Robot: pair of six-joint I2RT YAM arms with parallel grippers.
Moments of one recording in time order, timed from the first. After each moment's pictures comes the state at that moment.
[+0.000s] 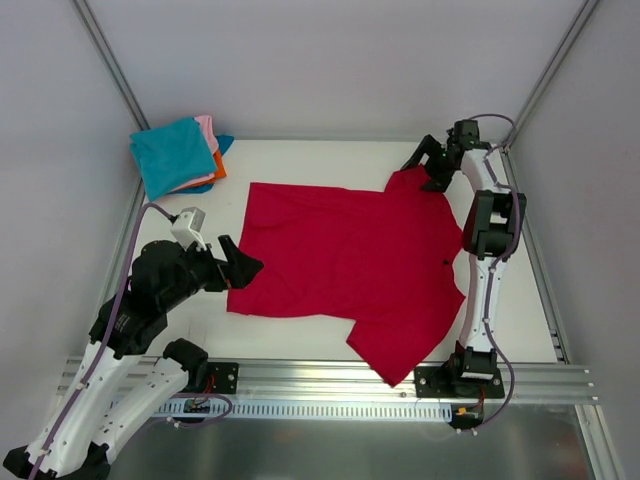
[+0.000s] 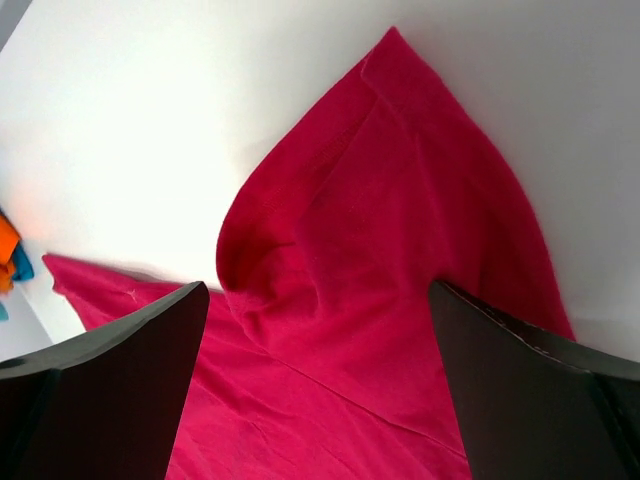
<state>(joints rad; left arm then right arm) -0.47 0.53 0.84 -0.73 0.10 -0.59 -0.04 2.50 2.19 -0.70 -0.45 0.52</state>
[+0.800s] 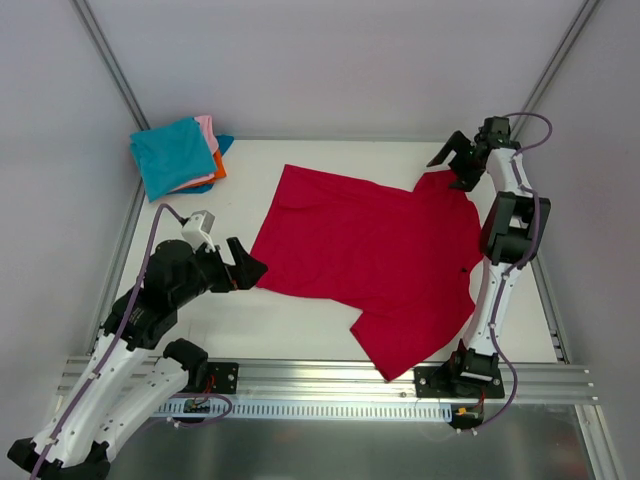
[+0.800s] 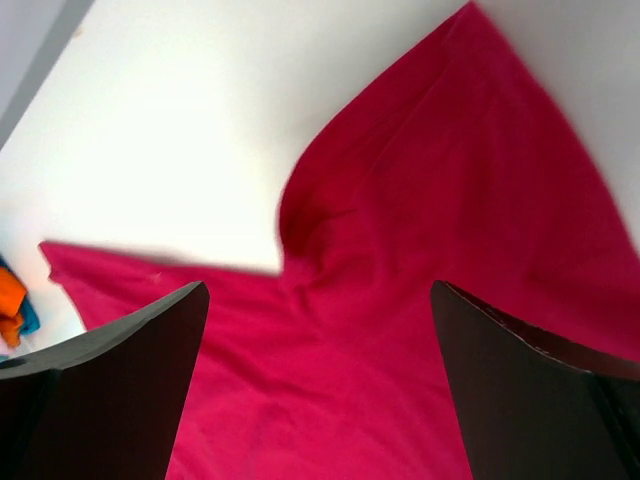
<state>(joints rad) -0.47 0.55 0.76 -0.69 0.10 -0.59 -0.16 2.39 2.10 -0.70 -0.37 0.52</state>
